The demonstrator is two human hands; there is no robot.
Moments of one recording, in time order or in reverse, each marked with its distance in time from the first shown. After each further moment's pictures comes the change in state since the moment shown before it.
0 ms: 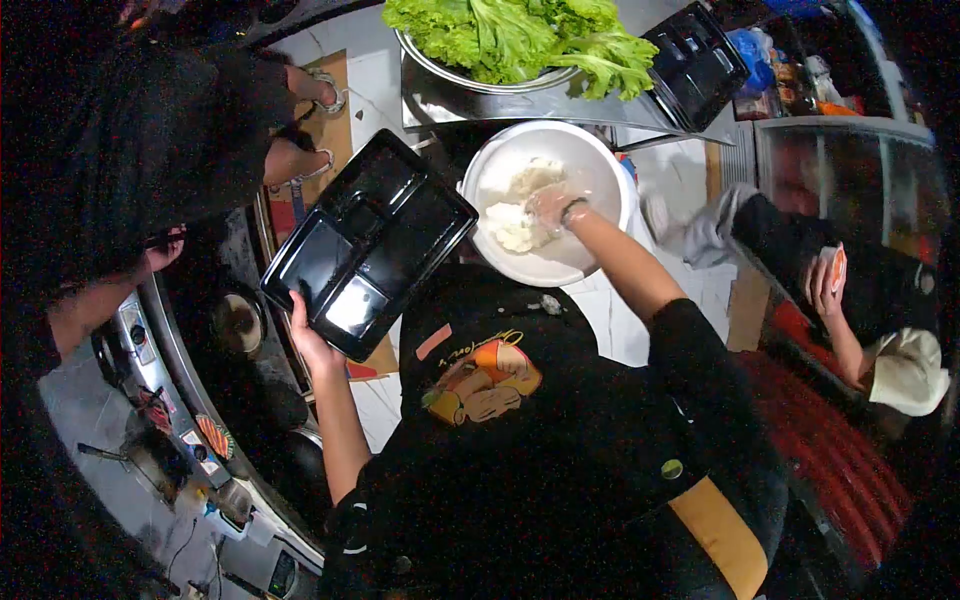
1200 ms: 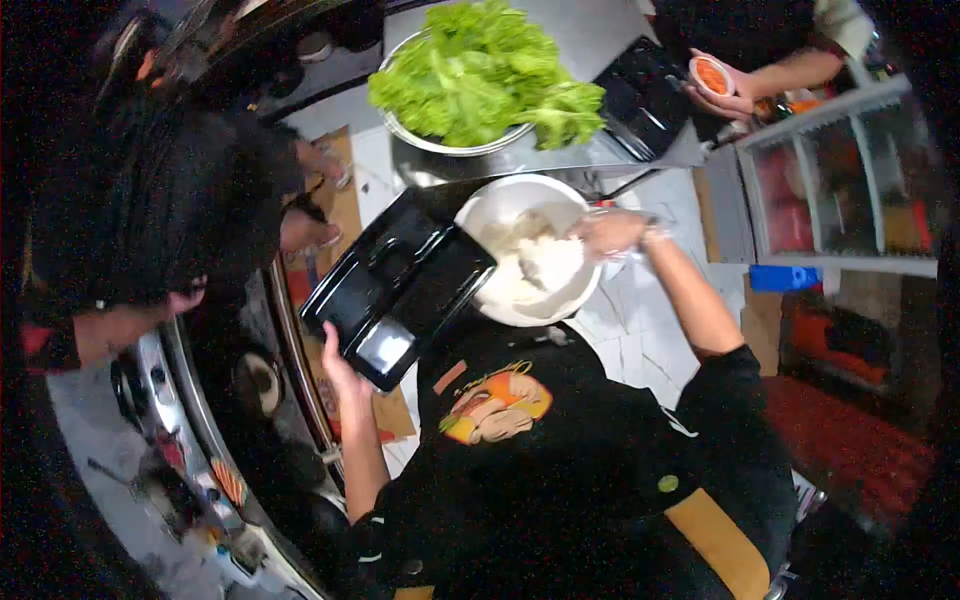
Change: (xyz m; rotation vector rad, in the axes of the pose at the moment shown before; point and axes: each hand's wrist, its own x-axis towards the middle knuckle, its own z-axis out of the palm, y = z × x) left_hand -0.027 -0.013 0.030 -0.015 -0.145 -0.076; right_hand -0.140 0.055 -0.062 0.073 0.163 -0.467
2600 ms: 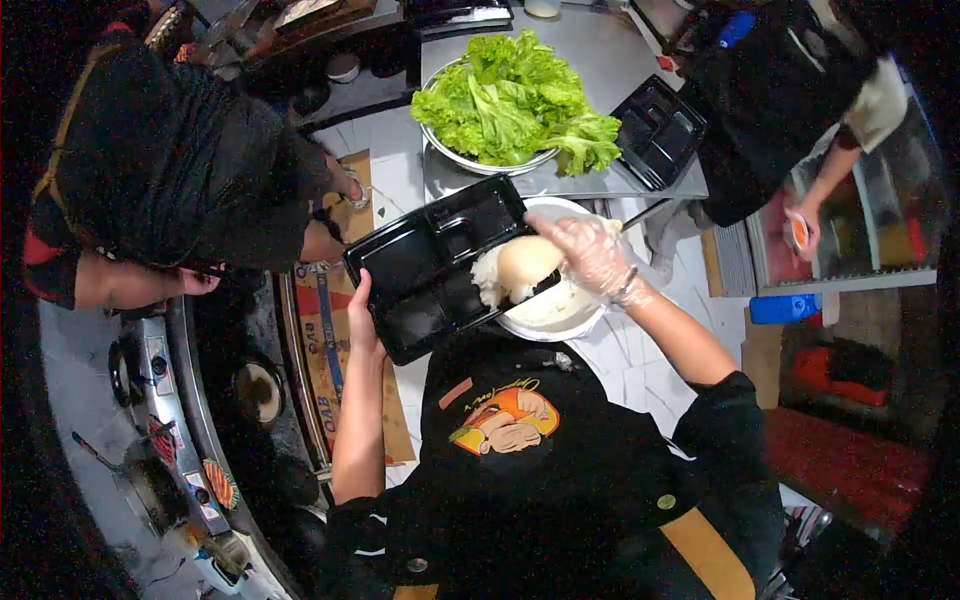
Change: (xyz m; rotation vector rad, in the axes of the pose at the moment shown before) left_hand 0.030 0.023 0.057 0.100 -0.263 -0.123; right_hand 0.042 -0.140 -0.037 -0.366 0.803 0.285
